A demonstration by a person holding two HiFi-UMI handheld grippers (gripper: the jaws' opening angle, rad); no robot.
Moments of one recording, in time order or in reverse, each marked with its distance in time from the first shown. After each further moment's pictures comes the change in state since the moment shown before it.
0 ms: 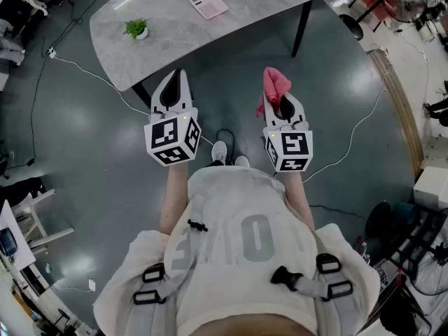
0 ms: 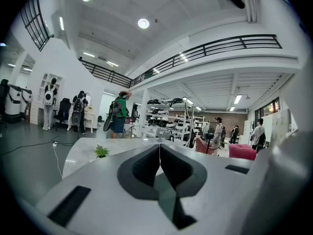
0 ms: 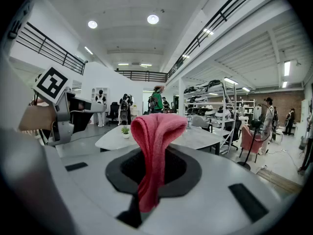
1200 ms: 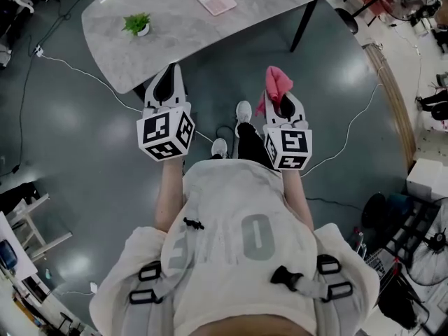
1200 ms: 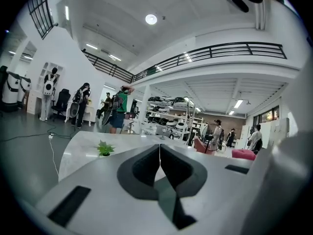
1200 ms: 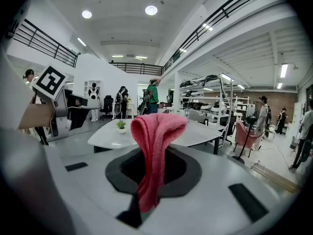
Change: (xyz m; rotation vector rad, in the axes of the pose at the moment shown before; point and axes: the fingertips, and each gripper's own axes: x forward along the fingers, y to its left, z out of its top) left arm 0.038 0.083 -0.010 -0.066 0.030 -0.030; right arm 0.060 0.034 -0.008 0.012 0.081 -0.070
